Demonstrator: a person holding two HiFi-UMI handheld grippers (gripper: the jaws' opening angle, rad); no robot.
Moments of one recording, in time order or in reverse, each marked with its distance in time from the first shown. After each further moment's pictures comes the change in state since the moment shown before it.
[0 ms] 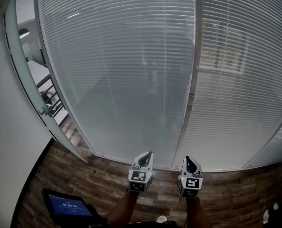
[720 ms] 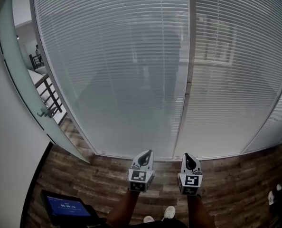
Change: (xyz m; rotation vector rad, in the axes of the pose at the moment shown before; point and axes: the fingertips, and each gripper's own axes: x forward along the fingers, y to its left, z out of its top) left arm -0.086 0.008 -0.009 0.000 -0.017 -0.077; right arm -0.069 0.069 -0.003 -0.015 0.000 -0.057
